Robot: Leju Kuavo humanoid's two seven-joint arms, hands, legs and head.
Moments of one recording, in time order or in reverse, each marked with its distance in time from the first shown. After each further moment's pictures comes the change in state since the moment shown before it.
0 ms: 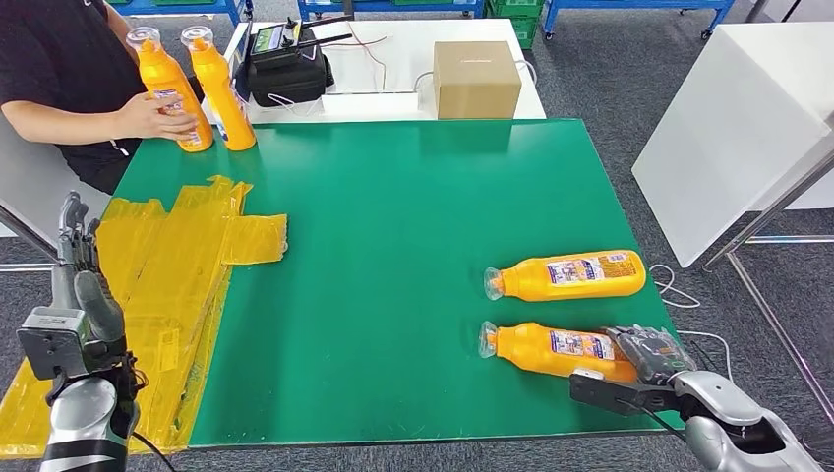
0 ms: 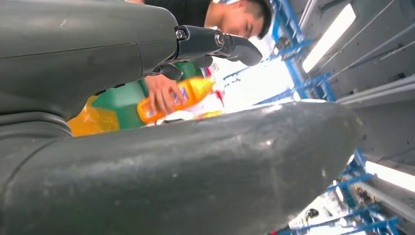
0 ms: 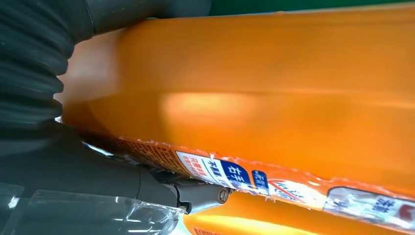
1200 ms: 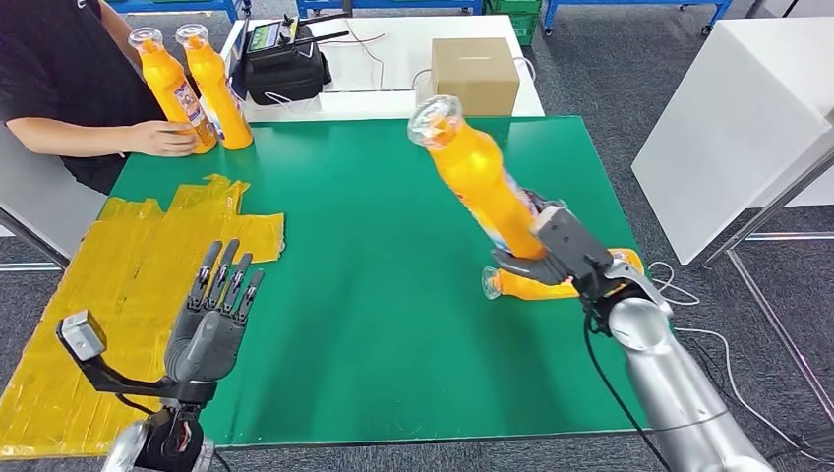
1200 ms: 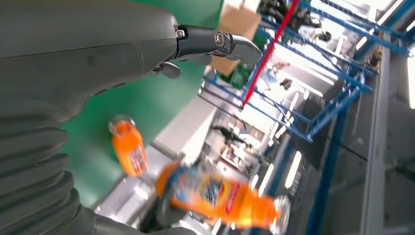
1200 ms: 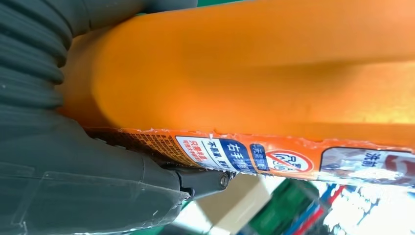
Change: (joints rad) left arm 0.148 -0.060 -0.268 -0.084 0.886 -0.473 0.386; right arm -0.384 0.371 0.011 -0.015 -0.704 -0.057 -0.051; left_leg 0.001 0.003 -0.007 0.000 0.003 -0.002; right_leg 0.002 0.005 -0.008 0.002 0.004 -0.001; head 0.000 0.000
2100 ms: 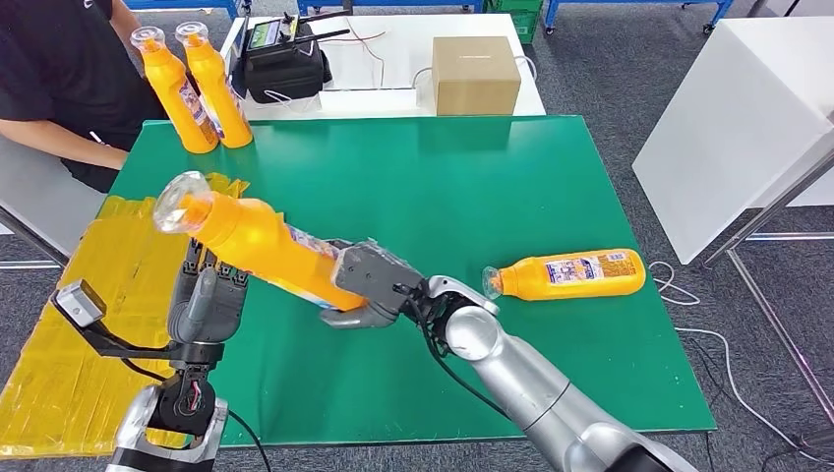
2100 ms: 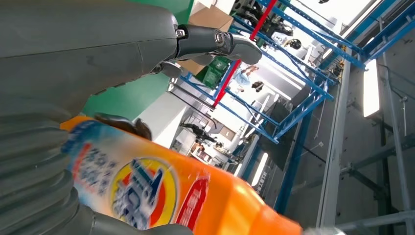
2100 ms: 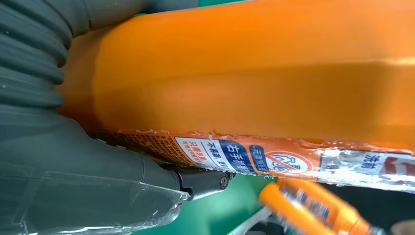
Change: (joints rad) left arm -0.121 -0.040 -0.008 0.042 0.059 0.079 -0.037; right arm -0.141 0.363 0.388 0.224 -0.046 0.035 0.043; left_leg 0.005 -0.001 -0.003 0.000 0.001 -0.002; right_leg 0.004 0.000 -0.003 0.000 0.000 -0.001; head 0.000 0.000
